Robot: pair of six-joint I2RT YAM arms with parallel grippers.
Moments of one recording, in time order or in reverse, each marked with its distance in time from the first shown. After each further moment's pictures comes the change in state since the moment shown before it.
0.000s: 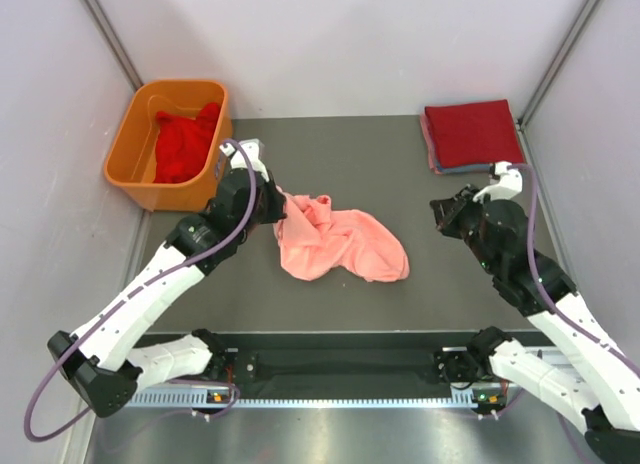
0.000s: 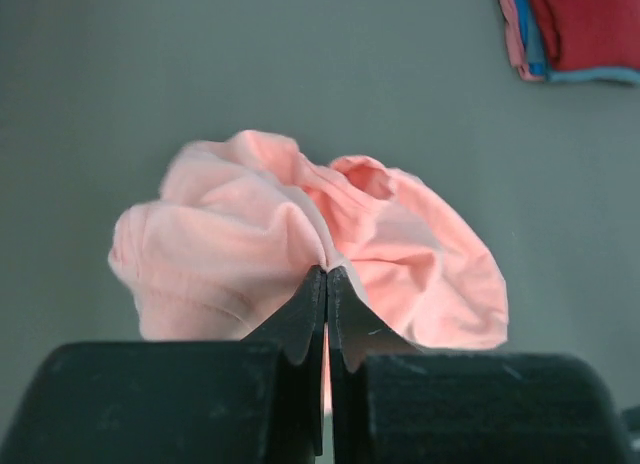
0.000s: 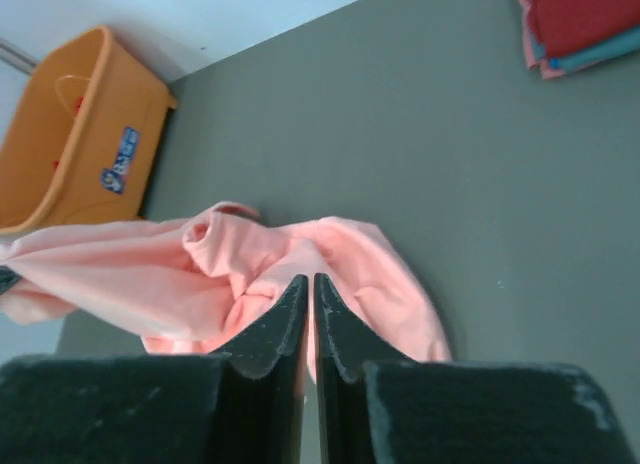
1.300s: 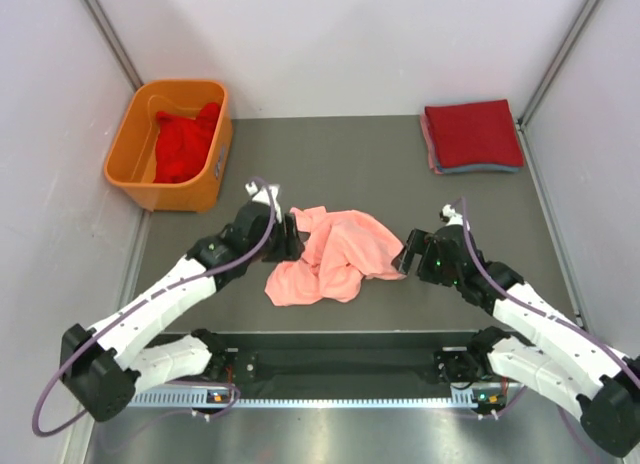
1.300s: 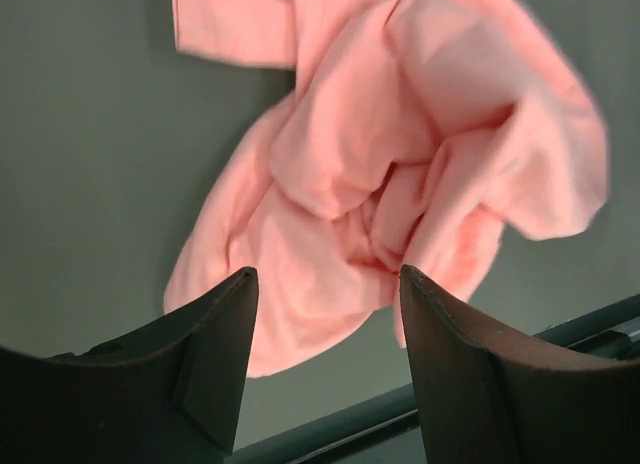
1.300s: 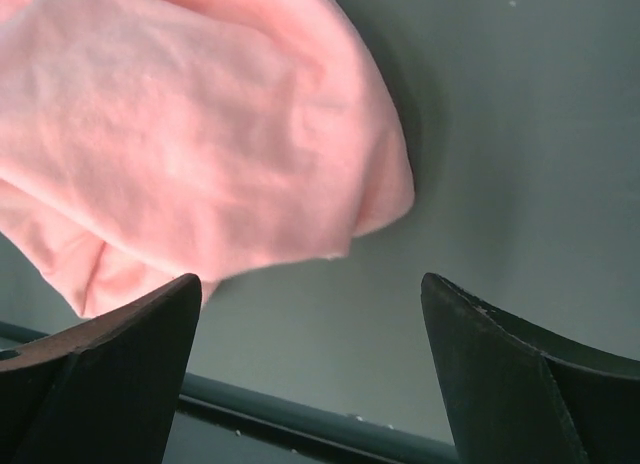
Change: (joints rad) left arm 0.008 -0.001 -0.263 0.029 0.237 0.006; right arm 0.000 0.070 -0.370 -0.033 -0.246 0.136
